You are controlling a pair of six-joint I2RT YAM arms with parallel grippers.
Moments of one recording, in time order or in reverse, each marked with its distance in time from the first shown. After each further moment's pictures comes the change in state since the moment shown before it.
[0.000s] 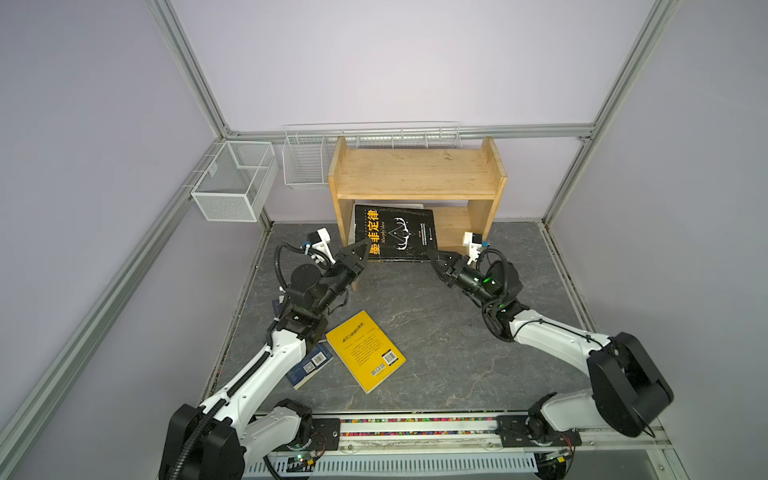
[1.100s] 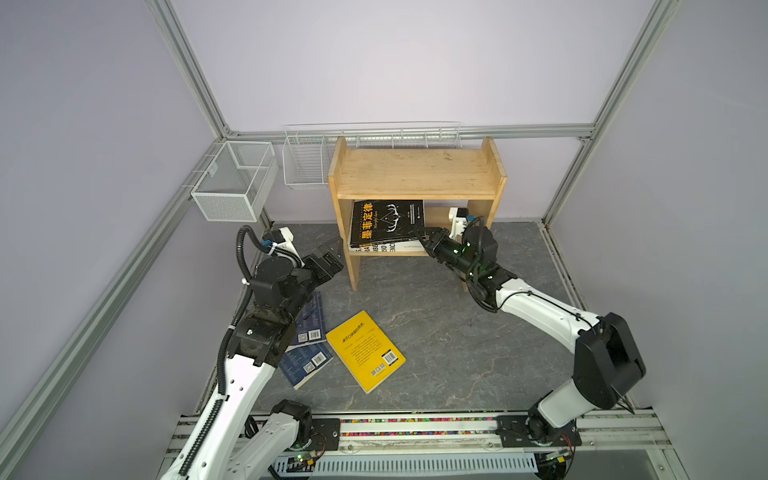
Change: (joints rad) left arm 0.095 -0.233 0.240 -0.771 -0.275 0.404; right arm 0.027 0.152 0.407 -0.496 0.158 -0.247
